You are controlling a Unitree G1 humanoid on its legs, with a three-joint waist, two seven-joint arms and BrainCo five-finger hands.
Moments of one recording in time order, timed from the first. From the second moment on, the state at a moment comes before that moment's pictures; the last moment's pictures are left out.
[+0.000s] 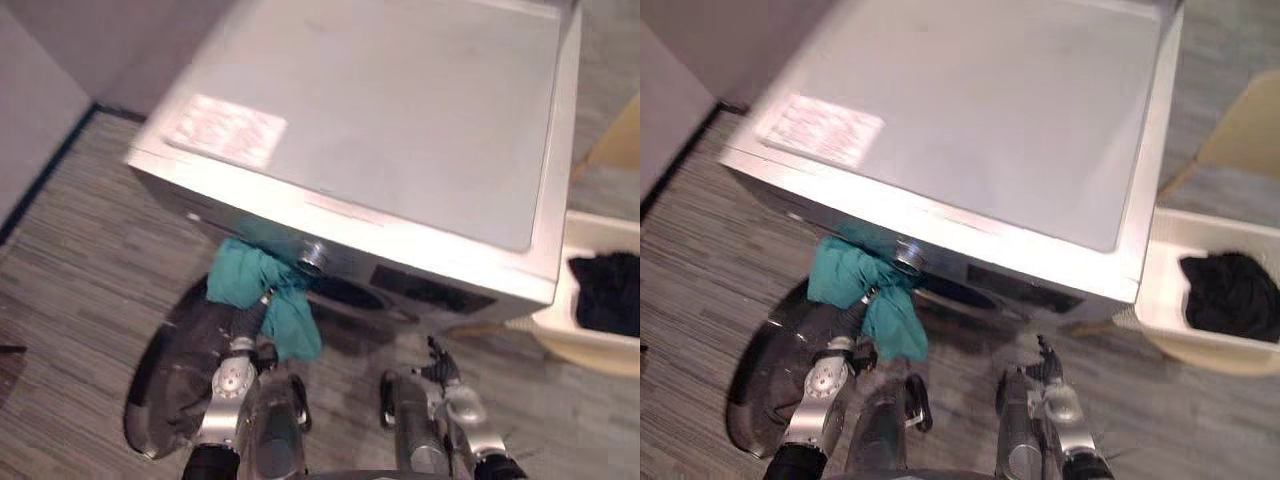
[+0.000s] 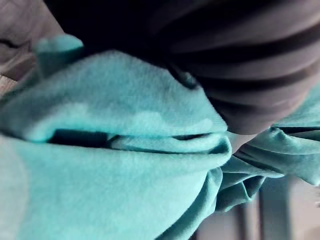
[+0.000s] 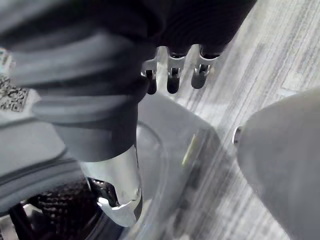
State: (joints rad) left arm -0.03 0.07 -0.03 0.27 -0.17 -0.20 0.16; right arm -0.06 -0.11 0.01 0.64 -0.03 -0.10 -0.14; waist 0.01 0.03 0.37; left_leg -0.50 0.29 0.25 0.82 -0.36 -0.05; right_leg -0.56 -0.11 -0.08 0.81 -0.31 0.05
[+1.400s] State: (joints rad) left arm -1.42 0.36 -0.28 0.65 0.26 -0.09 0.37; right arm -0.18 -0.03 -0.18 0.29 0.16 -0.24 -0.23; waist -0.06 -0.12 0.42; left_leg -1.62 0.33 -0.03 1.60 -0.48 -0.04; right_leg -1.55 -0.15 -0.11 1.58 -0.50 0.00
